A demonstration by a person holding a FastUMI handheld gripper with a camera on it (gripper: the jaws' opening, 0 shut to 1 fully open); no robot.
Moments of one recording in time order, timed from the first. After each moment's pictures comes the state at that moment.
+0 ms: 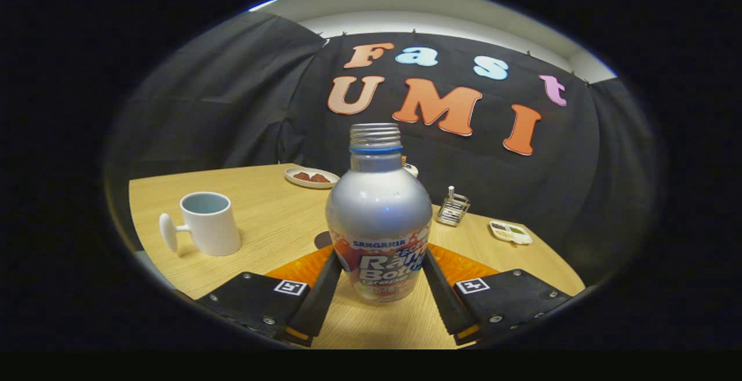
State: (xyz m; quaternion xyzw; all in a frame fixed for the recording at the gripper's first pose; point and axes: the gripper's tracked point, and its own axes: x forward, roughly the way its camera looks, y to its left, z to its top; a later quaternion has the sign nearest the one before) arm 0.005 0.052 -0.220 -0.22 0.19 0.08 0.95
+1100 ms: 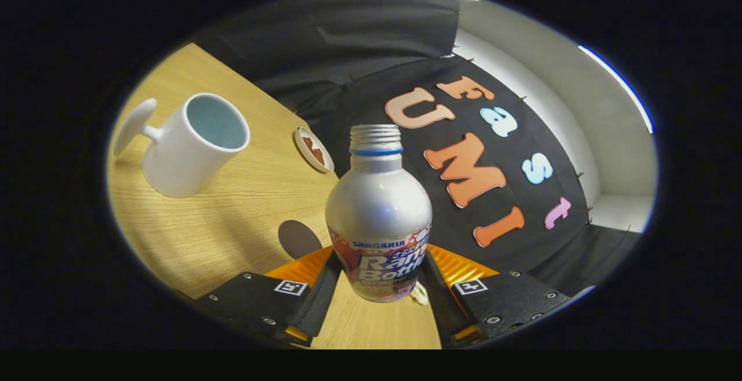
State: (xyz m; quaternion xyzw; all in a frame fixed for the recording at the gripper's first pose) arm 0.036 0.106 -0.209 -0.57 0.07 0.07 0.82
